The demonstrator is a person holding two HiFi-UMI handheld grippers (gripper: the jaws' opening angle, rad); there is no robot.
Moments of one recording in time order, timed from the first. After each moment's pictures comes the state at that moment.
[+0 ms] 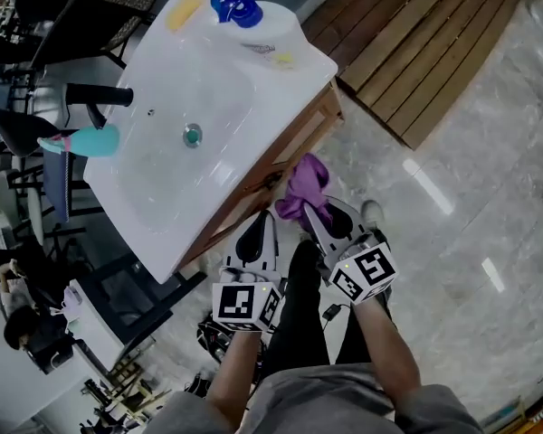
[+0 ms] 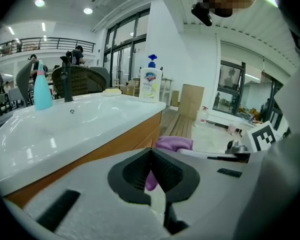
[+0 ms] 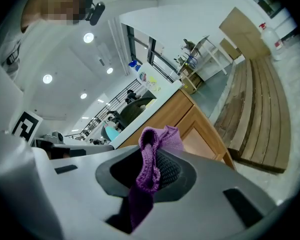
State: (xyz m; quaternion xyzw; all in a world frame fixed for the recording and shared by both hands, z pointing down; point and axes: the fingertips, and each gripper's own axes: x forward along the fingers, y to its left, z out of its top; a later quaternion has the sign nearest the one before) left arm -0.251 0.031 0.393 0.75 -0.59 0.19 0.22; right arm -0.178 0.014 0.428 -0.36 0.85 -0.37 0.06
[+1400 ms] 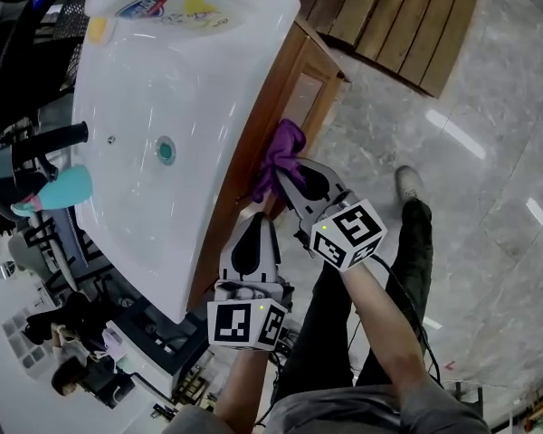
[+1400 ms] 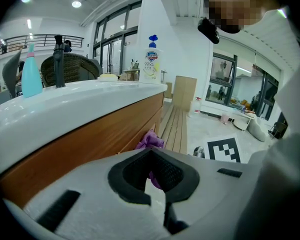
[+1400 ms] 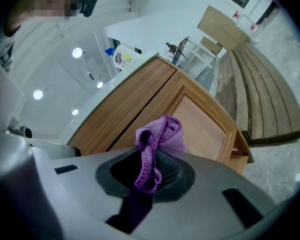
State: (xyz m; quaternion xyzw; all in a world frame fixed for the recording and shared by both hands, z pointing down) left arm -0.279 0.026 0.453 0.78 -0.55 0.23 0.22; right arm -0.250 -0.031 0.523 -0.40 0.81 -0.41 0.15
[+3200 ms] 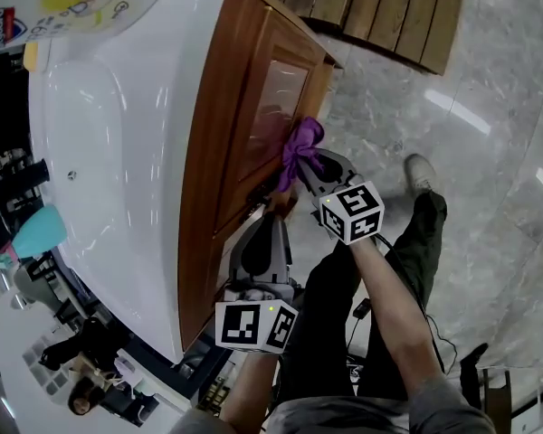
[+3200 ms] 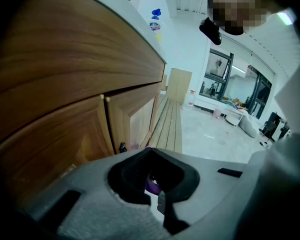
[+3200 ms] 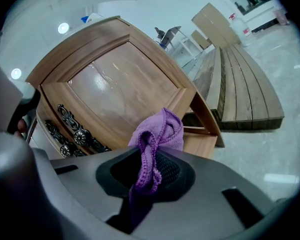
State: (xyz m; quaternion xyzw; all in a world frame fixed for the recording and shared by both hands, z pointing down) left arm -0.276 0.025 0.551 0.79 -0.50 0.25 0.25; right arm -0.250 -0.020 0.716 -0.47 0.77 -0.44 0.02
